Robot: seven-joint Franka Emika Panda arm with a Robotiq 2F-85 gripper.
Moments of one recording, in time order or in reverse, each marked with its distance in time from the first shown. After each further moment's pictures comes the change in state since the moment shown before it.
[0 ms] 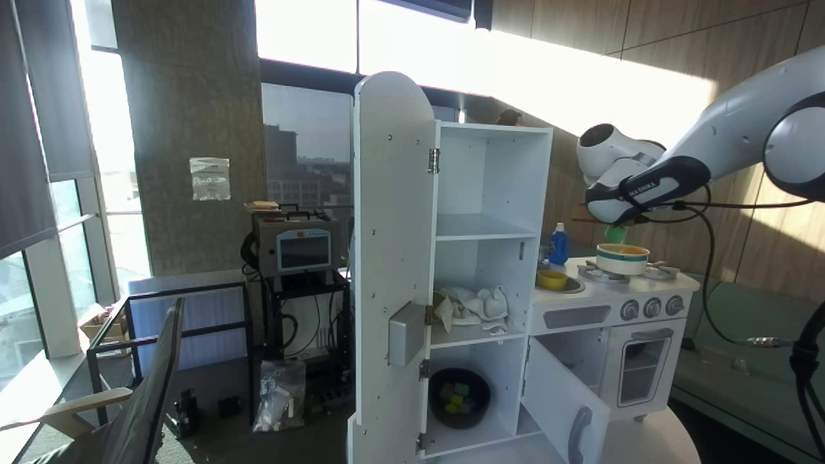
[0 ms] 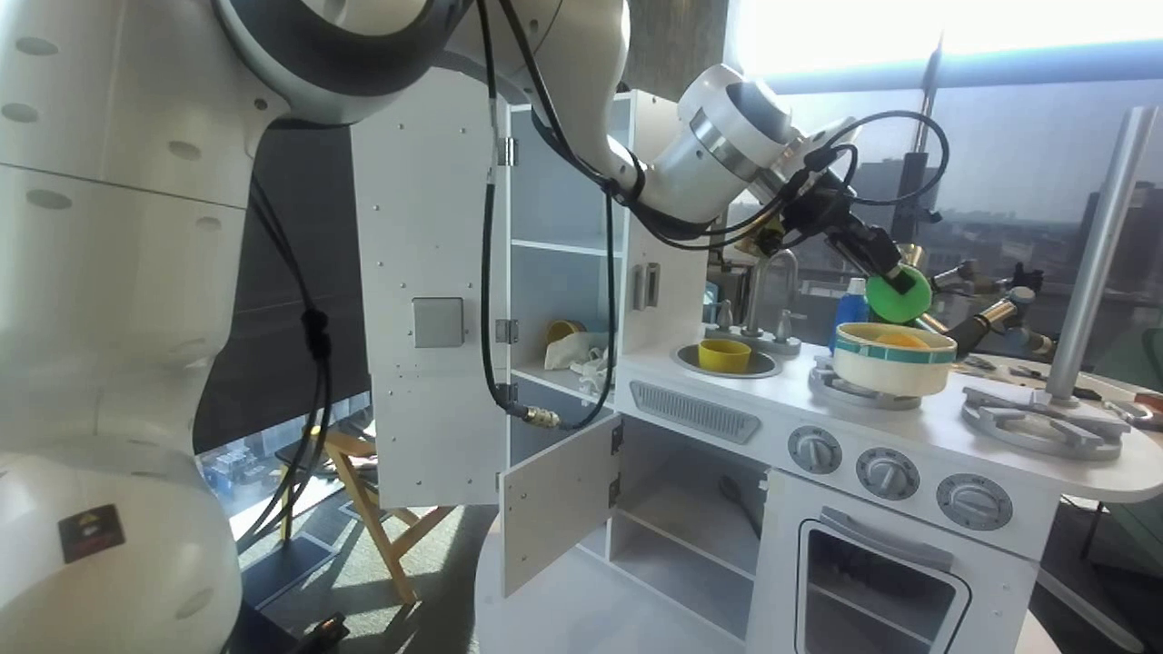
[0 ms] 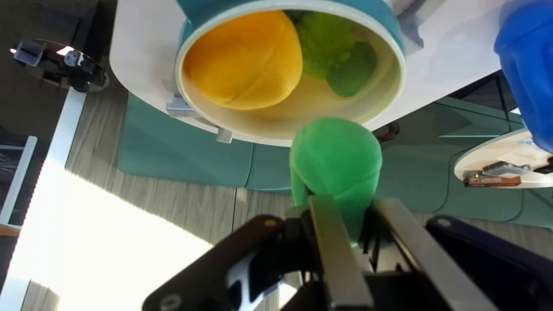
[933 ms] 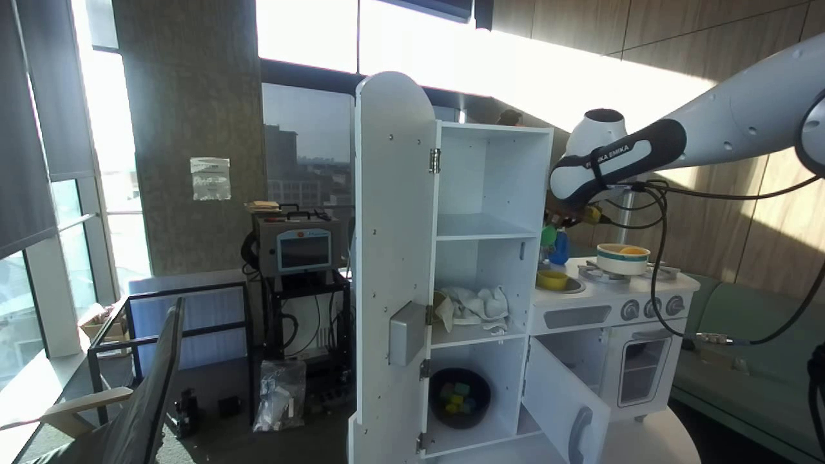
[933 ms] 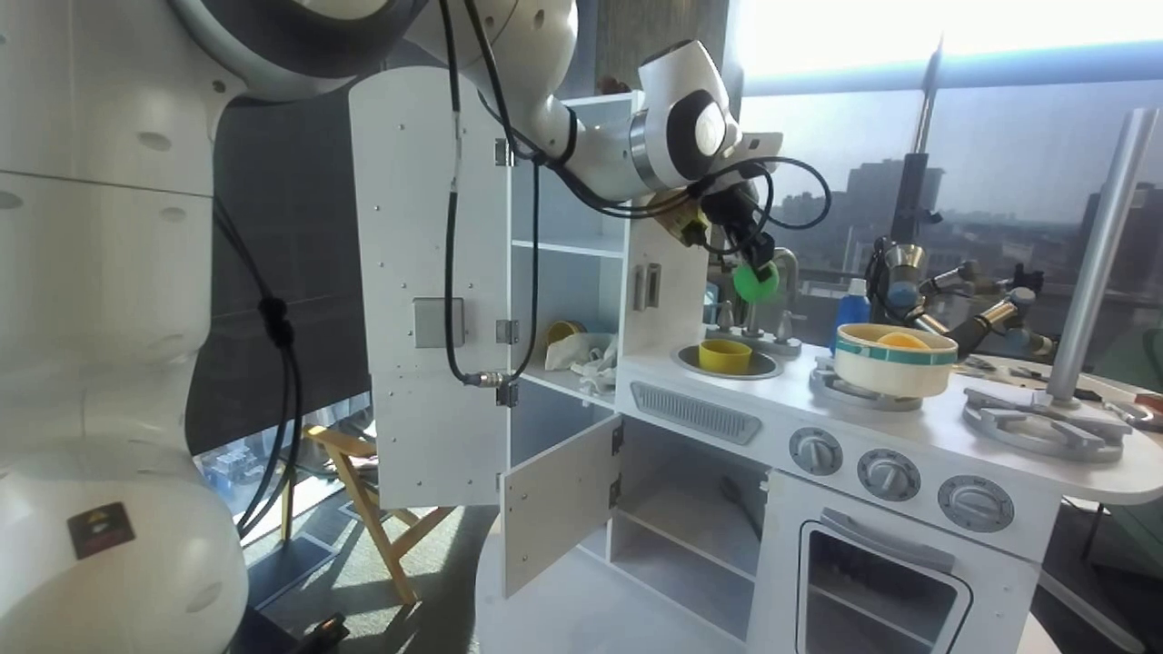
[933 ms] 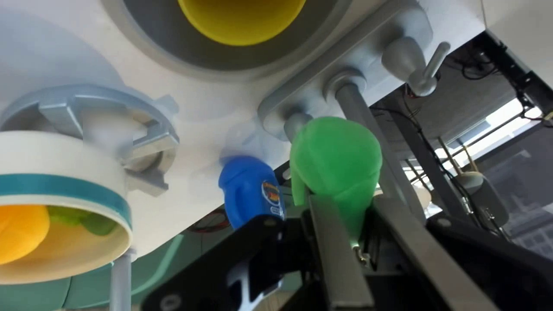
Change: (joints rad) arm 0.029 -0.084 0.127 -0.128 0.608 0.201 -0.445
